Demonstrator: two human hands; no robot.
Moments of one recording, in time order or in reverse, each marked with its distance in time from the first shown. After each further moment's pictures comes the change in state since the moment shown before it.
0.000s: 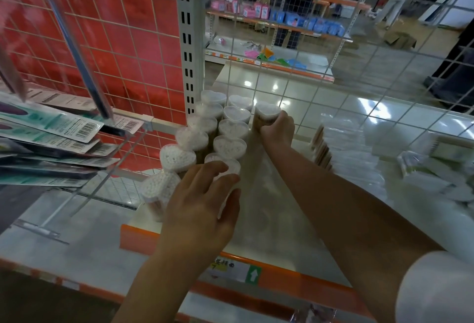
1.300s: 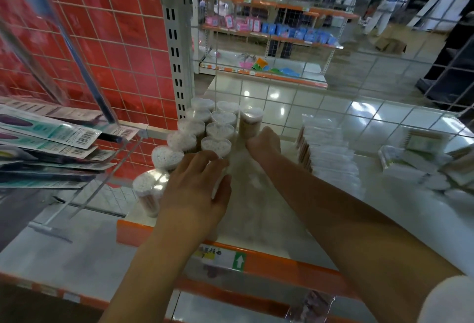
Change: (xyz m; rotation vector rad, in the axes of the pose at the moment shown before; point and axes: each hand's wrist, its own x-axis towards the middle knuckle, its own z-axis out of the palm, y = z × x) left_hand 0.012 0.016 -0.003 0.063 -0.059 0.016; right_hand -0.034 0.003 -0.025 -0.094 -0.199 0.037
